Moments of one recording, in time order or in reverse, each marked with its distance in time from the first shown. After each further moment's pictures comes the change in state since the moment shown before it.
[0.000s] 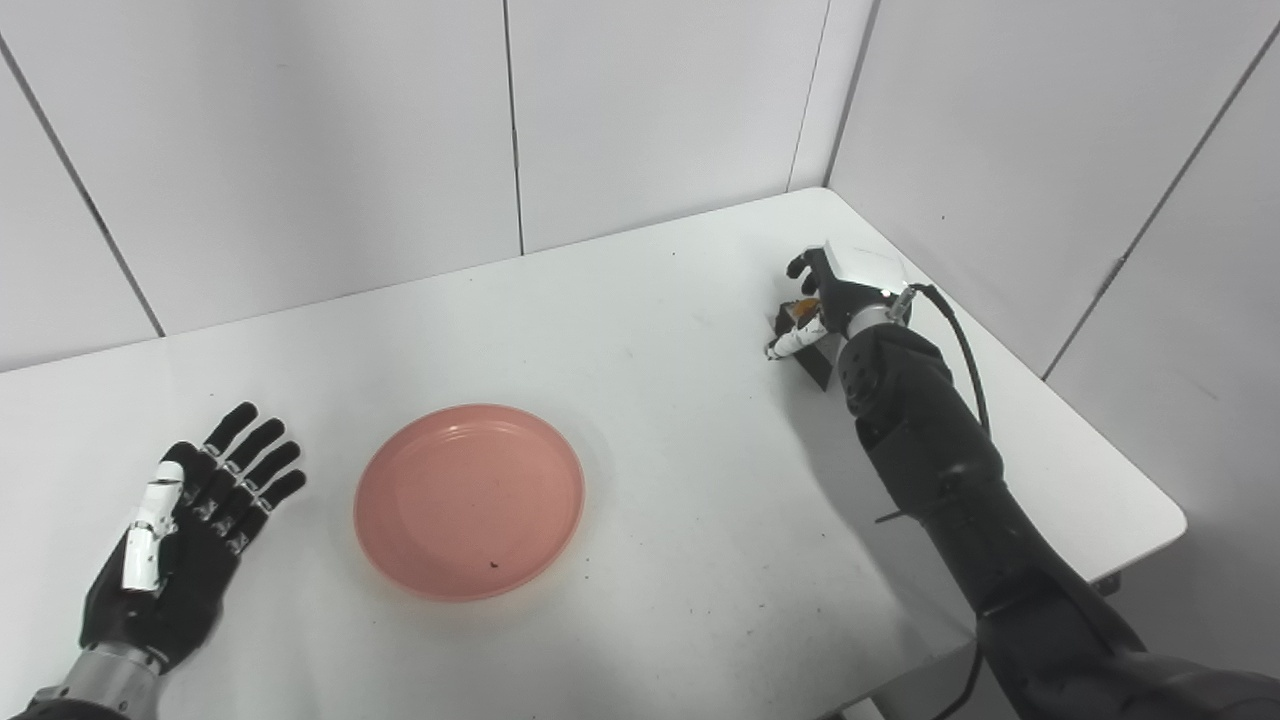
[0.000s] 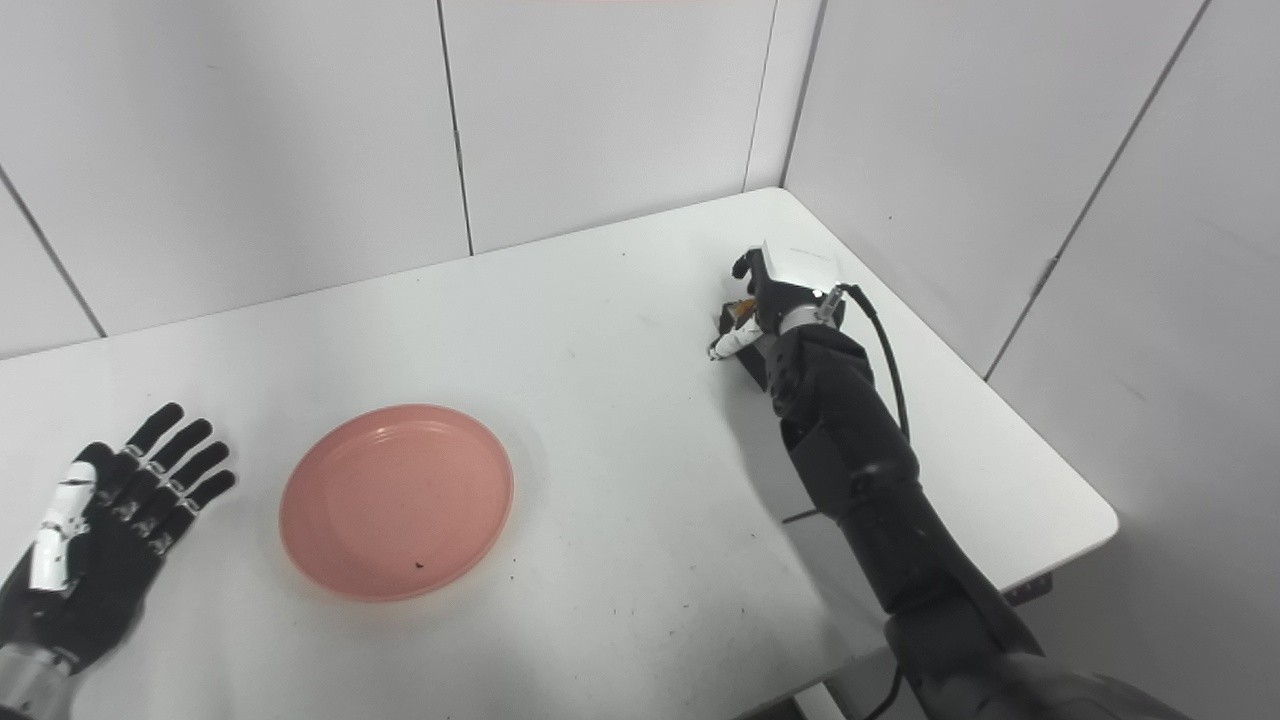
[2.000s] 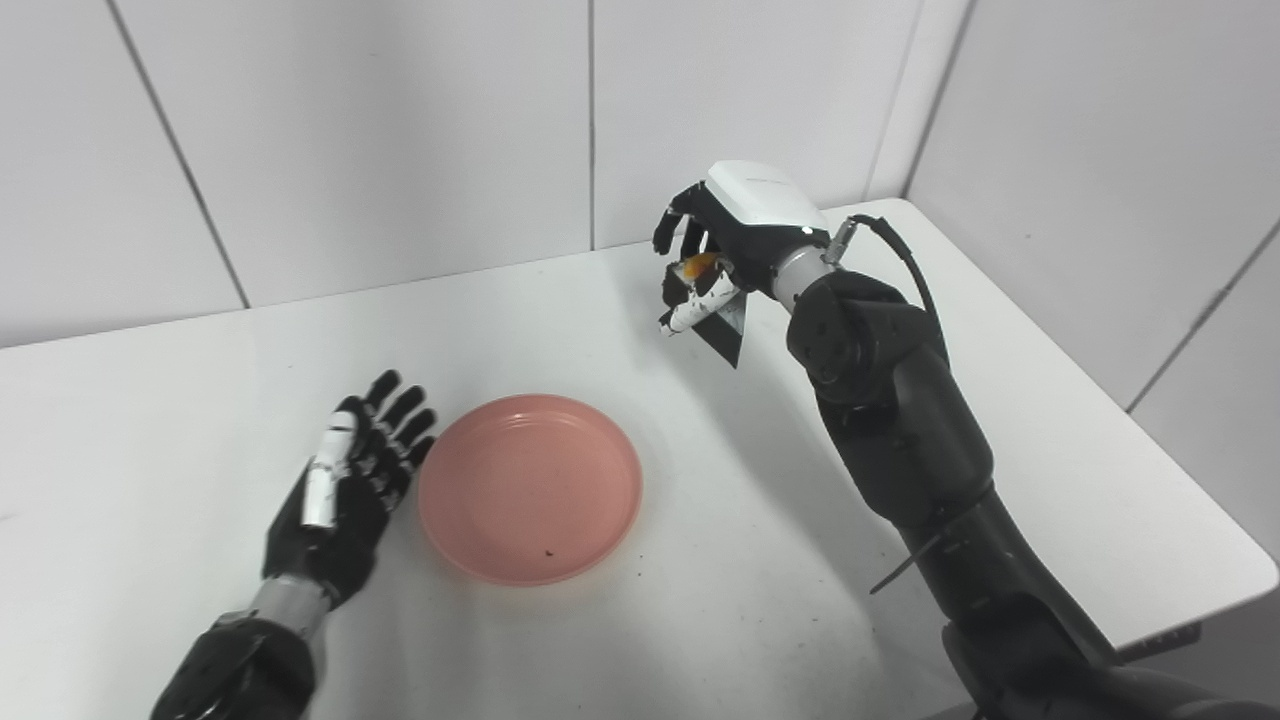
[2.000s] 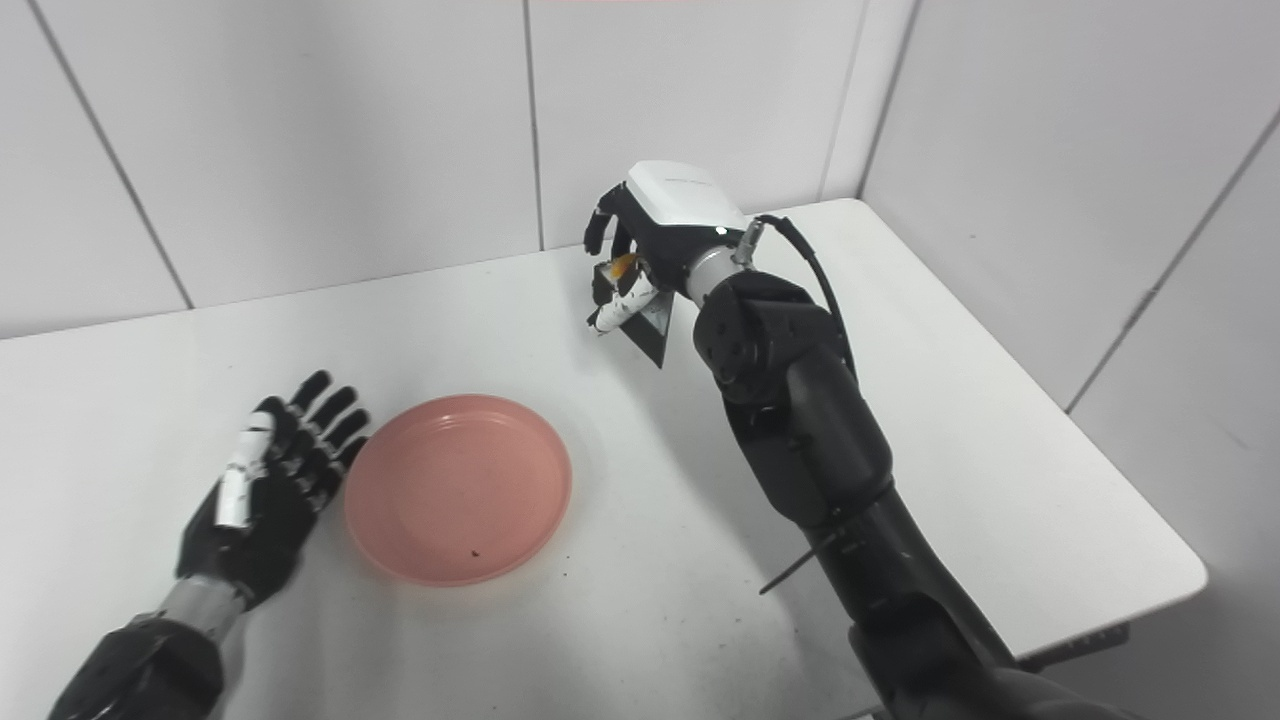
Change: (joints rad) left arm 0.023 -0.158 -0.103 -0.119 0.090 0.084 0.188; right arm -0.139 0.140 0.193 -0.522 -0.128 0.002 0.453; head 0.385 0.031
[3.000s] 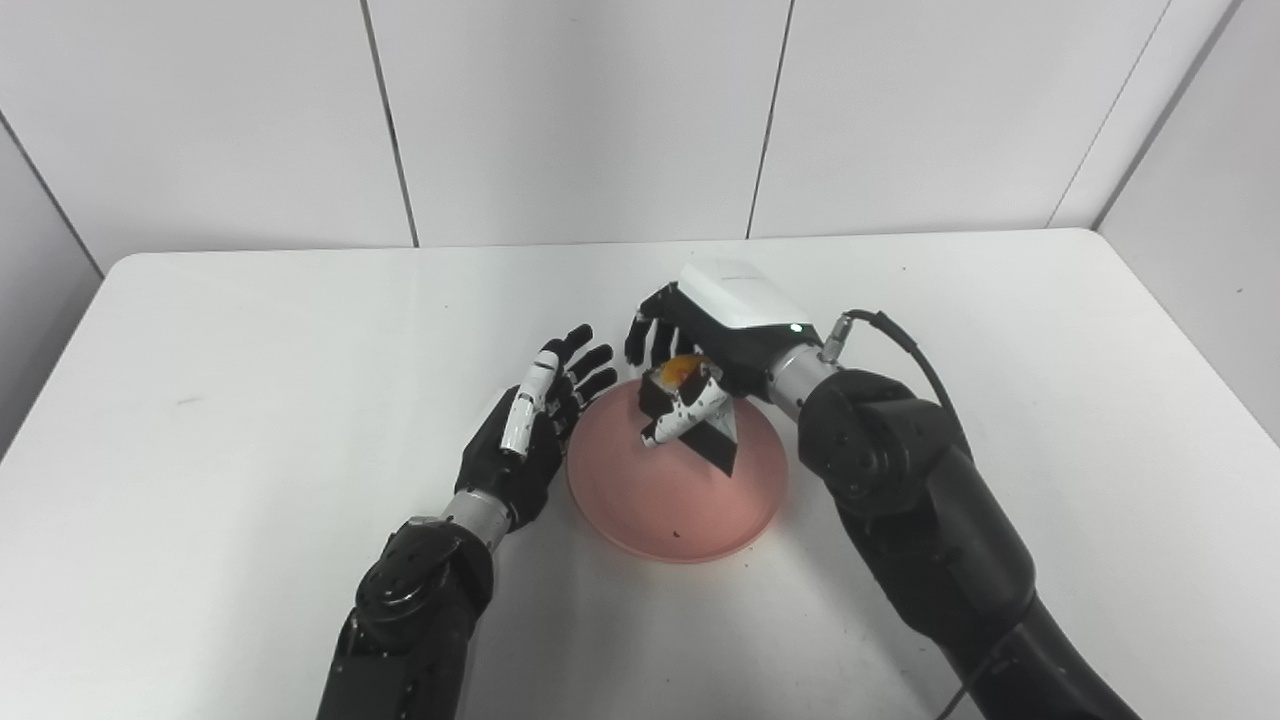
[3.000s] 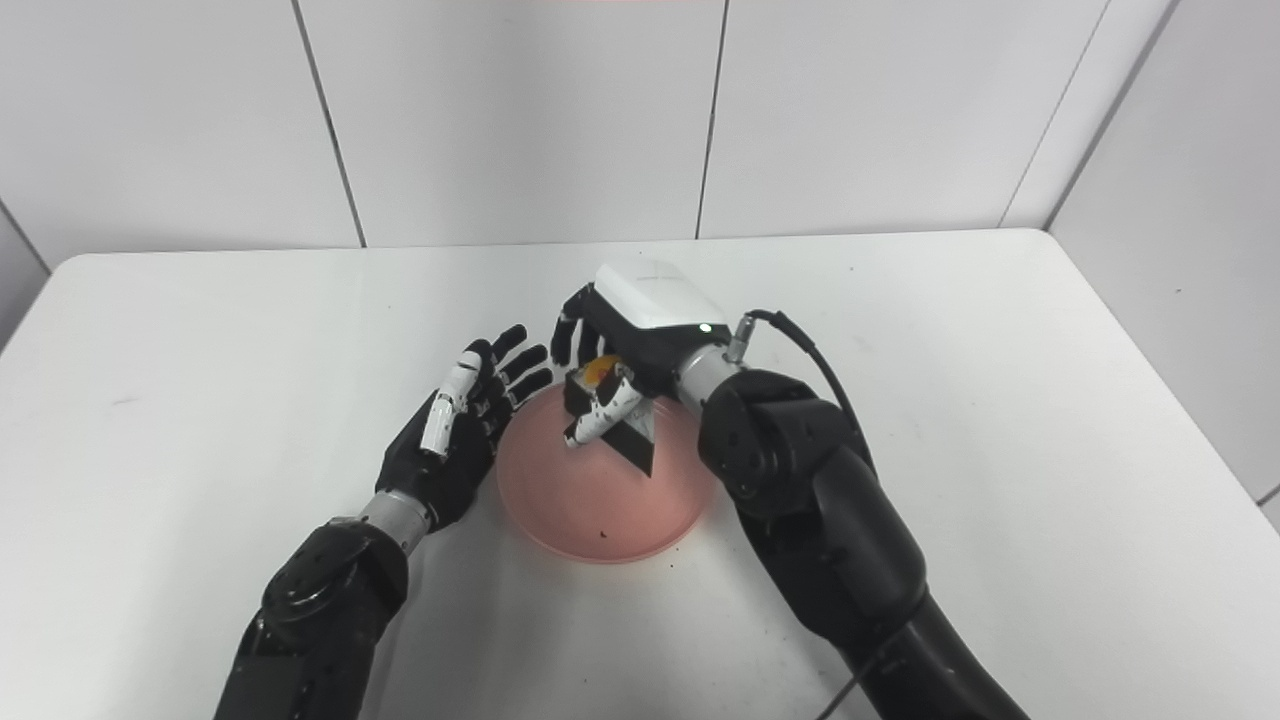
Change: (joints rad) left arm -0.013 -0.084 -0.018 0.003 0.072 0.025 0.073; right arm 0.053 0.128 0.251 -0.056 0.069 -0.029 0.024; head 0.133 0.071
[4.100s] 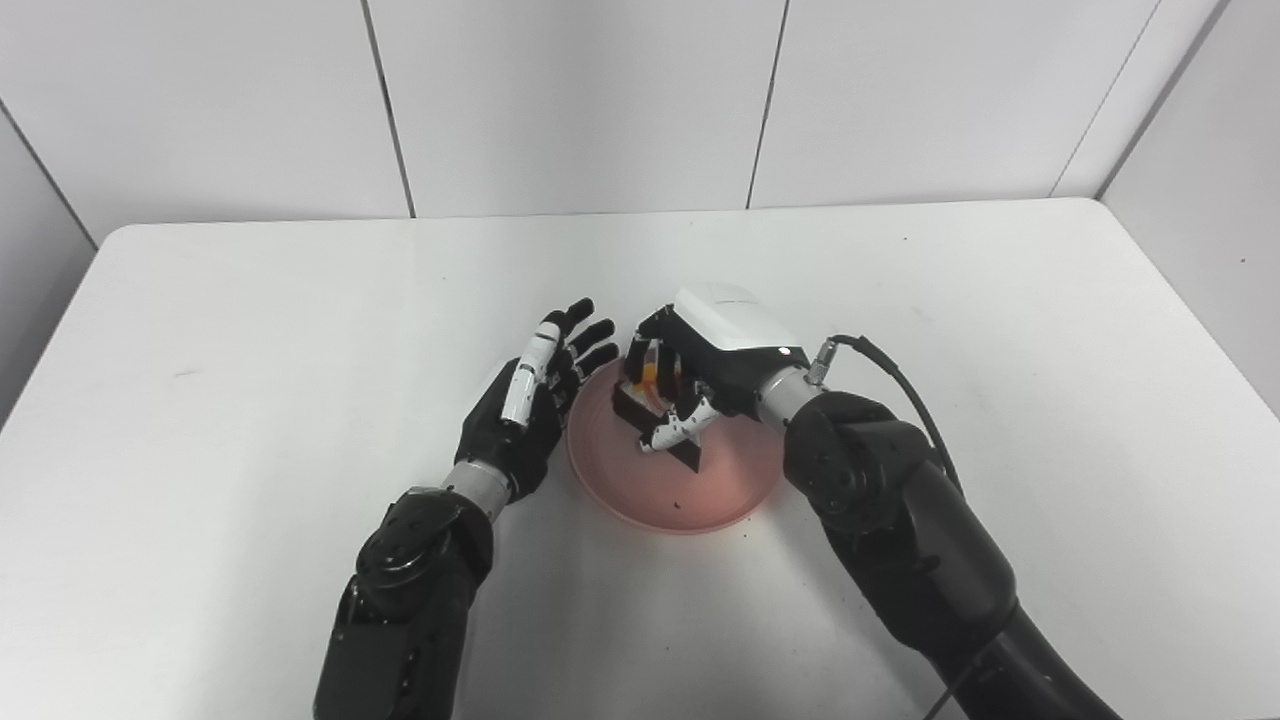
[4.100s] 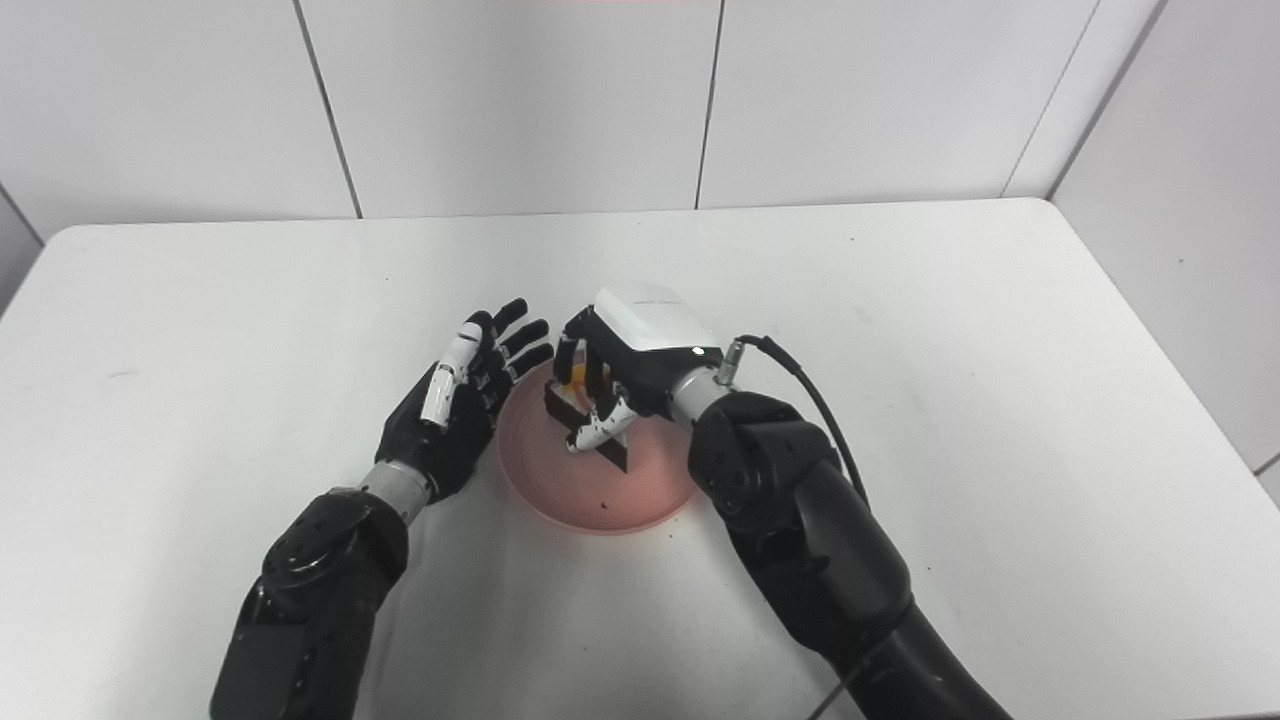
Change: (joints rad) left arm 0.000 -0.002 0.003 -0.023 0.013 0.040 0.007; right arm 0.069 0.018 0.026 0.064 0.010 -0.018 -0.098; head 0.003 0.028
